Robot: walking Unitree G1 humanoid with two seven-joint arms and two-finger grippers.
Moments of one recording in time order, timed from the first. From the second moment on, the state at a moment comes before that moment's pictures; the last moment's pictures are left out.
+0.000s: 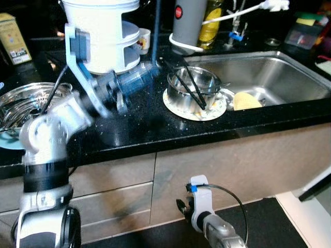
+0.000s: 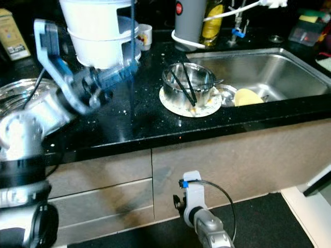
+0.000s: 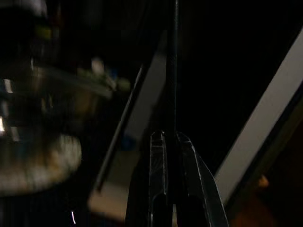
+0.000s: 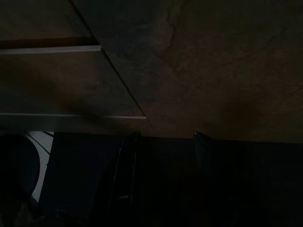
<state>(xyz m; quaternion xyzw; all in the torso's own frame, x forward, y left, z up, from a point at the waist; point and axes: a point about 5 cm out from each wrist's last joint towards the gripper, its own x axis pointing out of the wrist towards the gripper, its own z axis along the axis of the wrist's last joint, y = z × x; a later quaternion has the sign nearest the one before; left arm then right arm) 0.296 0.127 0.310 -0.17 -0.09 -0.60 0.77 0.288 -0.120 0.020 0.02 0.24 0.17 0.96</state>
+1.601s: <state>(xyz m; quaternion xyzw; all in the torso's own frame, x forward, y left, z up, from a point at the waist) 0.217 0.159 0.131 0.09 0.19 -0.36 0.91 0.281 -0.104 0.077 0.17 0.22 0.29 0.92</state>
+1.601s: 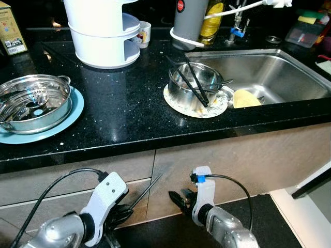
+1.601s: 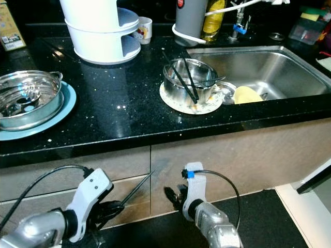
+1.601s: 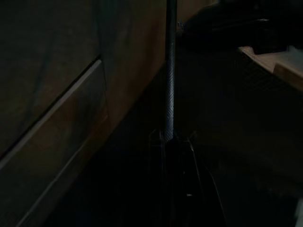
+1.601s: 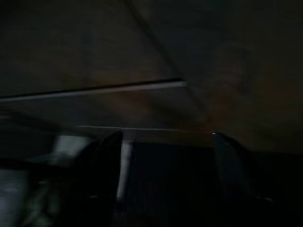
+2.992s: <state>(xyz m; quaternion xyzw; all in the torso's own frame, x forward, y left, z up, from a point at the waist) 0.212 0.164 0.132 -0.01 0.21 -0.37 0.91 0.263 -0.081 0.114 0.24 0.31 0.36 0.85</state>
